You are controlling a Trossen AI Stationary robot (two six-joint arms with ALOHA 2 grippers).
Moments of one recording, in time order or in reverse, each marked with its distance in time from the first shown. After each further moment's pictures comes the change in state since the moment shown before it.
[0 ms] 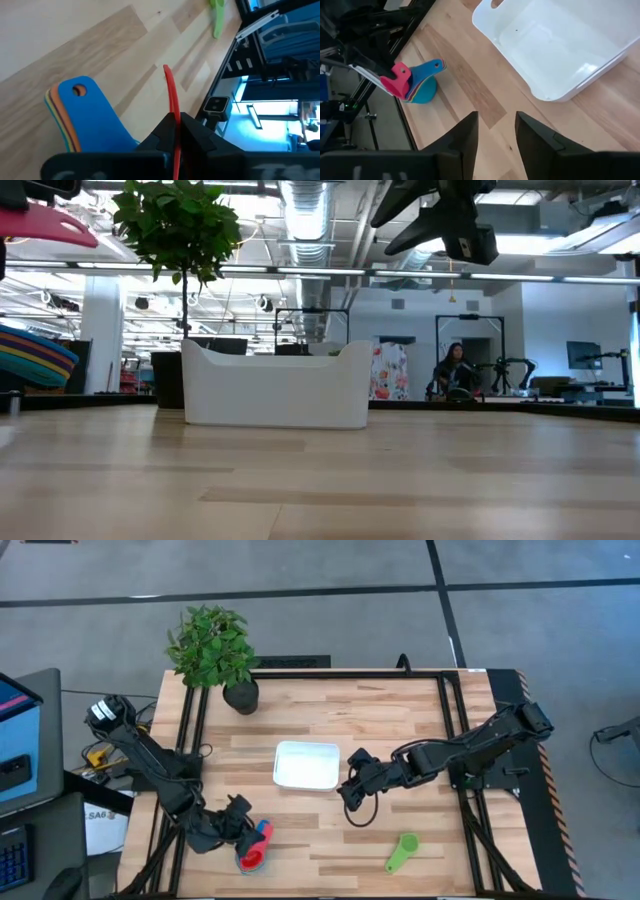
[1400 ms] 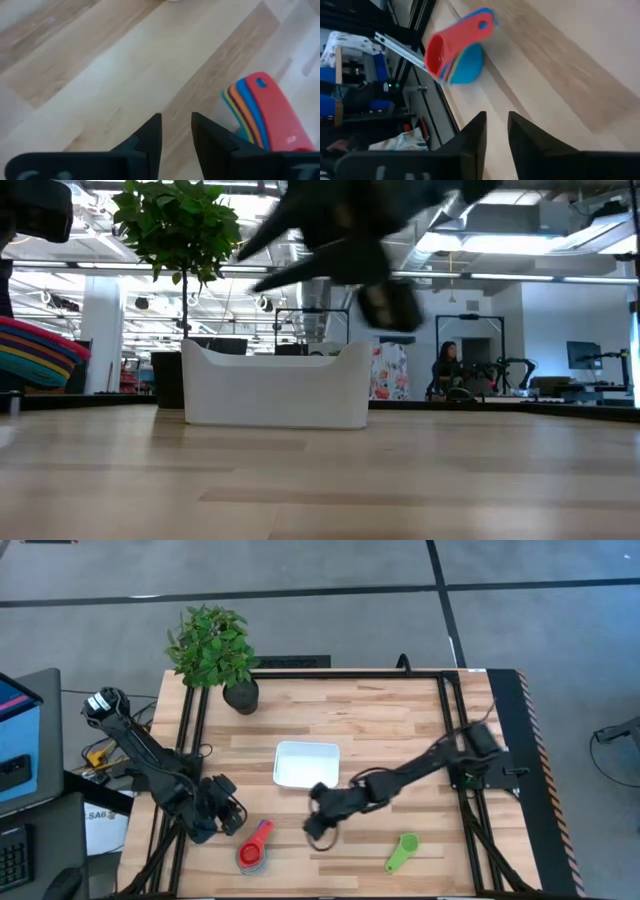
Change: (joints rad) left arm 0.000 -0.140 0.002 -0.664 0.055 -0.033; right arm 0.019 0.472 0.201 0.395 -0.269 0.152
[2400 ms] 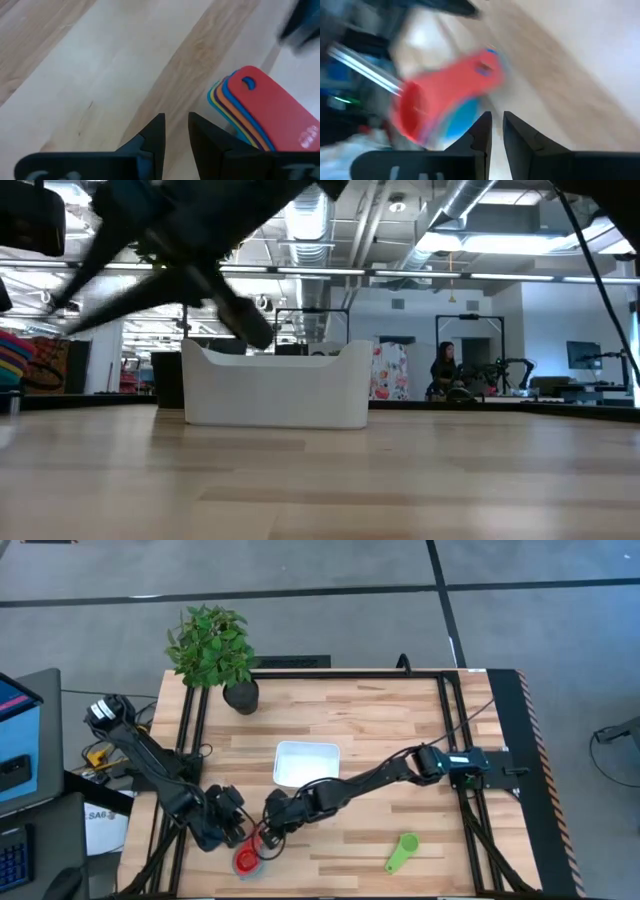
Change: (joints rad) left arm 0.001 0.125 -0.005 0.143 0.072 0.141; right arm -0.040 0.454 0.756 -0.472 0.008 -0.150
